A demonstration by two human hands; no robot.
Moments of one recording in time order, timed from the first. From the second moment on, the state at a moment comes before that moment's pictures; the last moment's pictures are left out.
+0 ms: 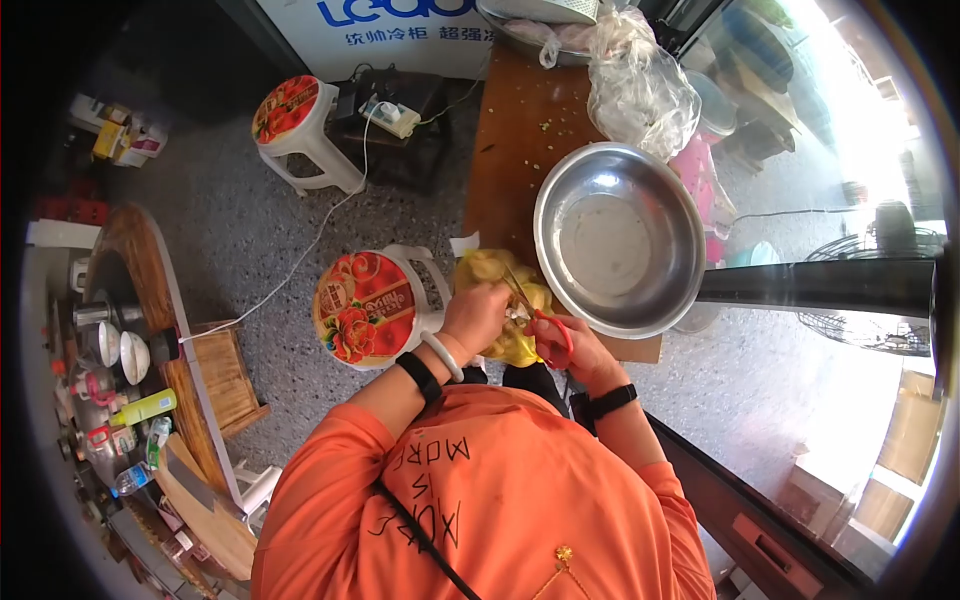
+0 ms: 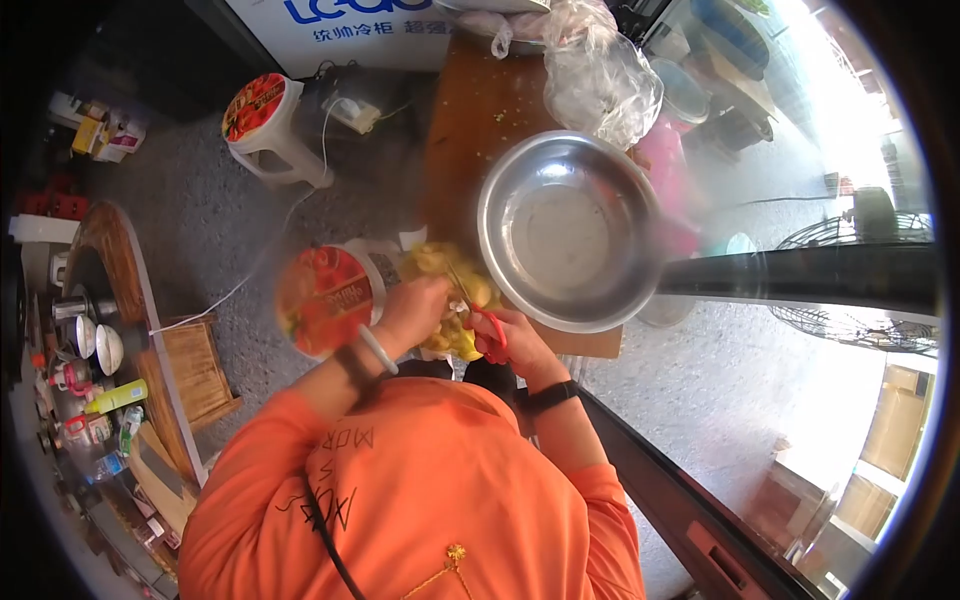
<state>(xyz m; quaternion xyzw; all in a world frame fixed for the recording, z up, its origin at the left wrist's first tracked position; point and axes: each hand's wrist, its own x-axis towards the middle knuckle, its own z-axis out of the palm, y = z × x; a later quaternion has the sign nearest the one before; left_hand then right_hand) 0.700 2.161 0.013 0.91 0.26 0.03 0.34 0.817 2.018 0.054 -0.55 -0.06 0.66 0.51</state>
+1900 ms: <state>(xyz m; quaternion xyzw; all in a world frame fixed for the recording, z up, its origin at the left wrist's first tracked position) 0.729 2.173 -0.011 0.91 0.25 0.03 0.34 0.811 1.990 0.054 -0.70 -0.06 0.53 0.47</state>
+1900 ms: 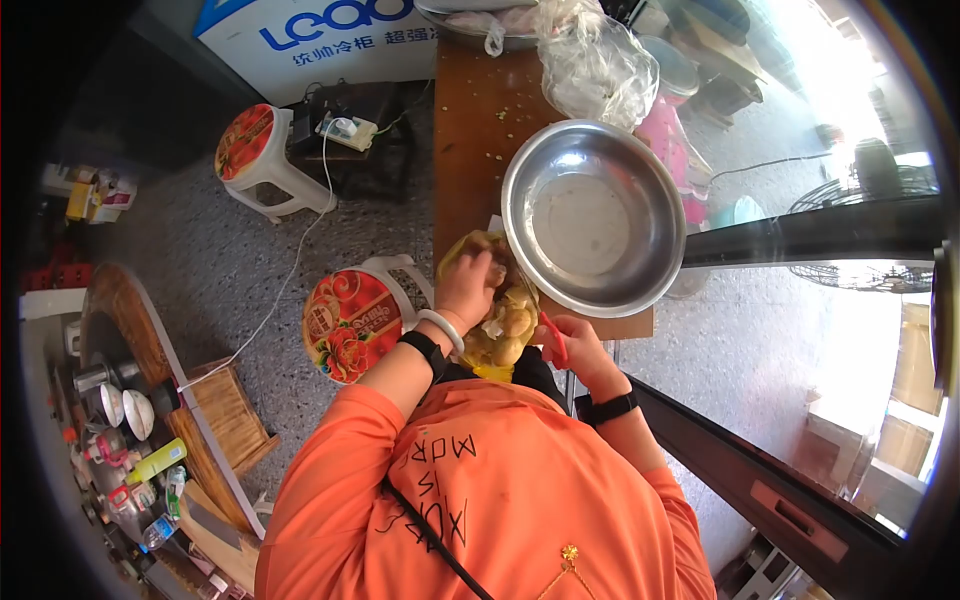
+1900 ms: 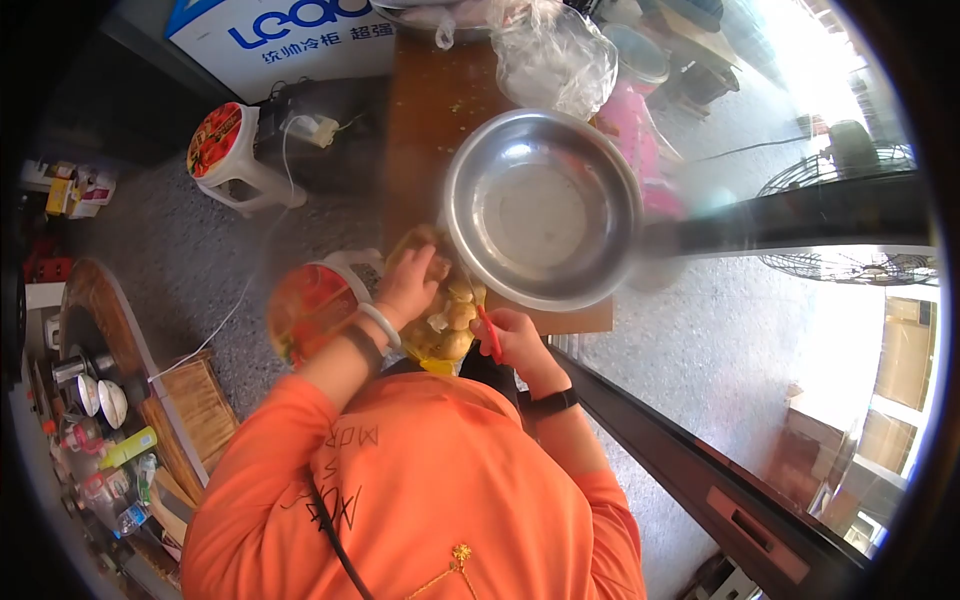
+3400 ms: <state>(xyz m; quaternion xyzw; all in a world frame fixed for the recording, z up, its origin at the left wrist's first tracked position) 0.687 2.196 -0.021 0.66 0.29 -0.04 0.69 0.762 1.987 0.043 -0.77 -0.28 0.42 0.38</state>
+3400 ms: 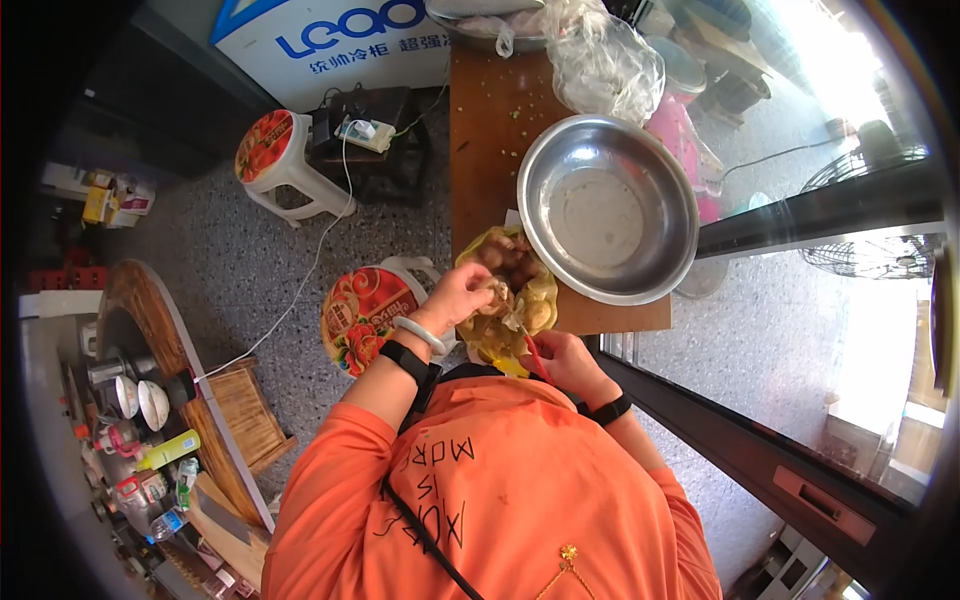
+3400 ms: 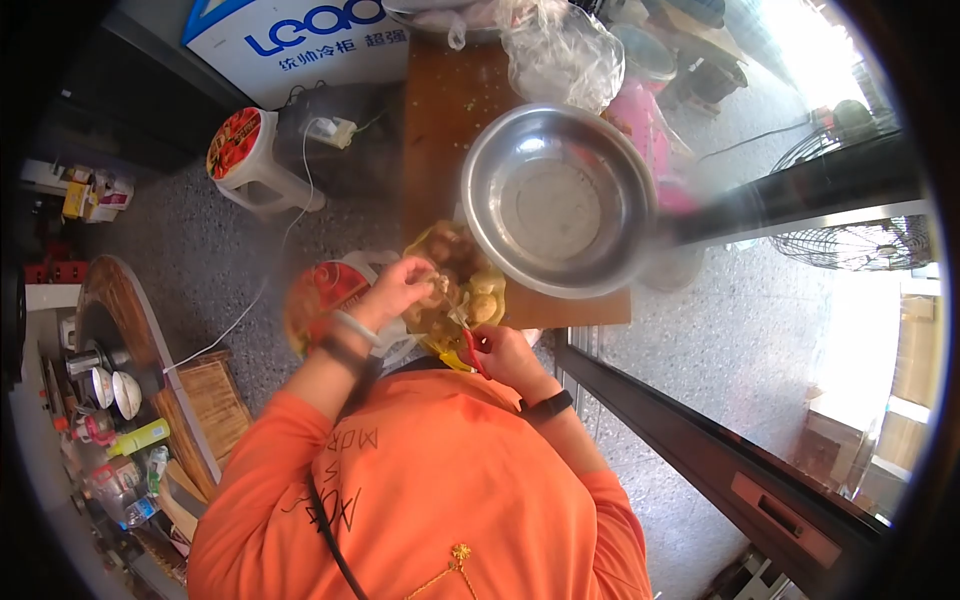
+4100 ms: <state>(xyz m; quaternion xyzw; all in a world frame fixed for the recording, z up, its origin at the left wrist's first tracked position) 0.692 2.201 -0.018 0.39 0.32 -0.20 0.84 0.767 1.982 0.042 -0.73 -0.28 0.44 0.44</state>
